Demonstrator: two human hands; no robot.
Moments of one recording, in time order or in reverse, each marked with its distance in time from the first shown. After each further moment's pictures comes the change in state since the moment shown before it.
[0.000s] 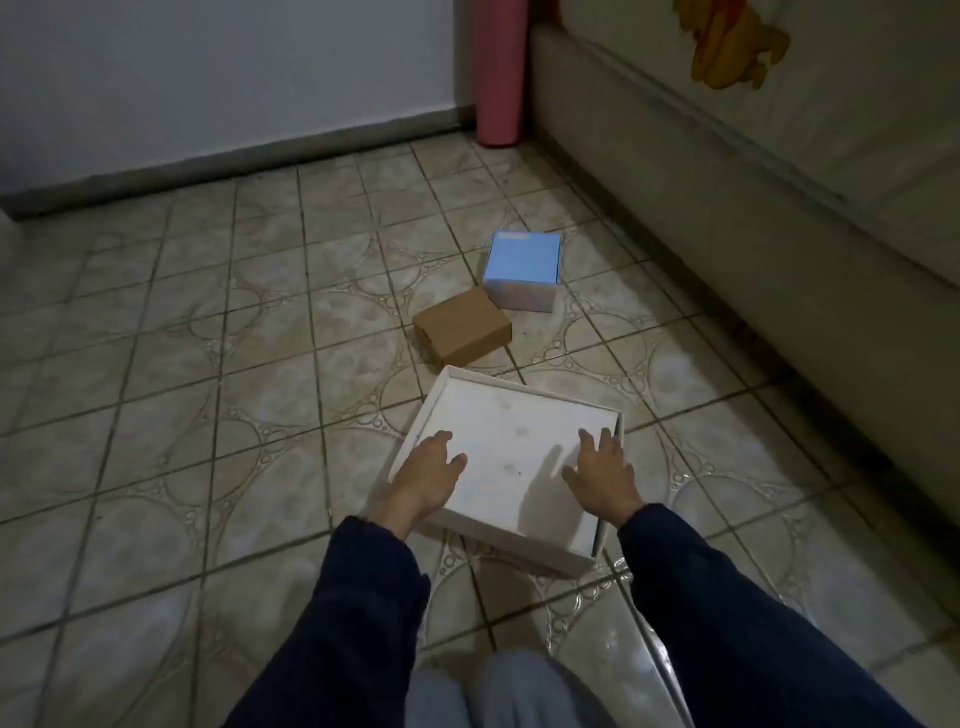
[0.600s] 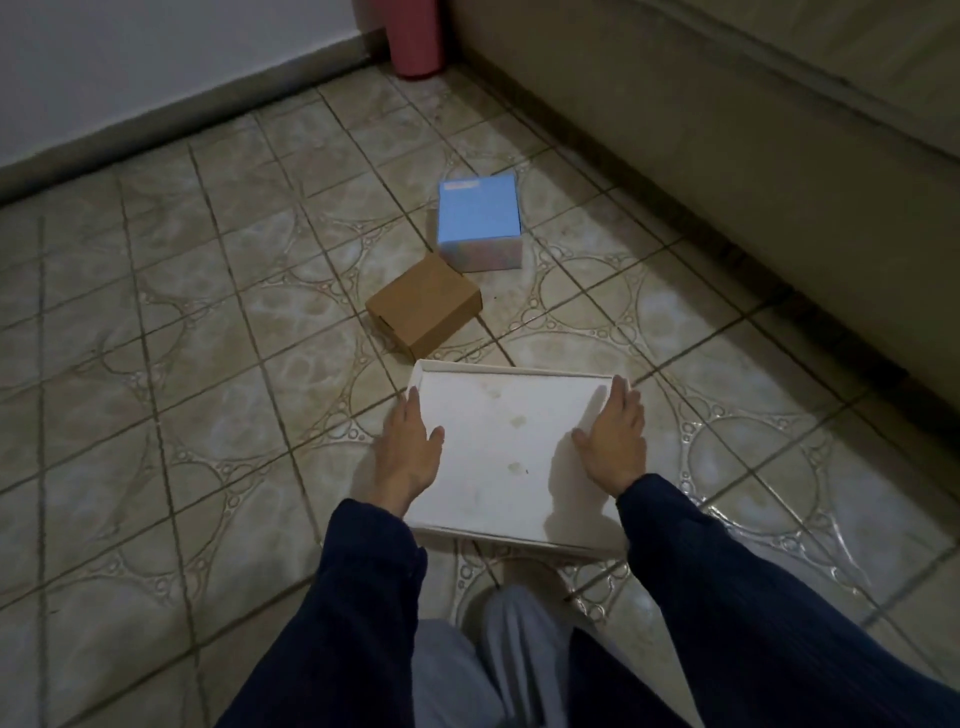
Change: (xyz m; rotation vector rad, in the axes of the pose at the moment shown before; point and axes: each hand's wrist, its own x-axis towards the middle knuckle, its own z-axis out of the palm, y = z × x) left_hand 0.093 -0.019 -0.007 0.239 0.078 0.025; right_hand 0.051 -0.003 0.026 0.402 0.246 0.299
